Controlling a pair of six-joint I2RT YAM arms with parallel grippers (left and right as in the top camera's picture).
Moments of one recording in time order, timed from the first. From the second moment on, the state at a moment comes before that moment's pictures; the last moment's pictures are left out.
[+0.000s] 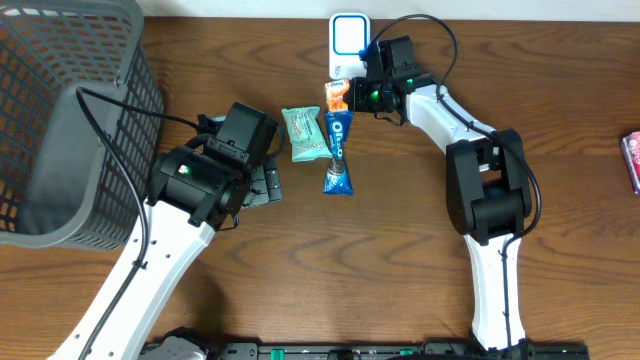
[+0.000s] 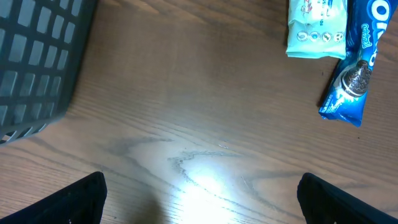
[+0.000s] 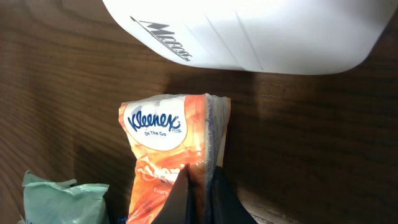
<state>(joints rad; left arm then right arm) -0.46 1.34 1.37 -1.29 -0.27 -0.61 0.29 2.40 1.80 -0.35 -0.42 0.35</state>
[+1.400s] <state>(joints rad) -0.46 1.34 1.37 -1.29 -0.27 -0.61 0.45 2.17 1.82 -0.01 0.36 -0.12</state>
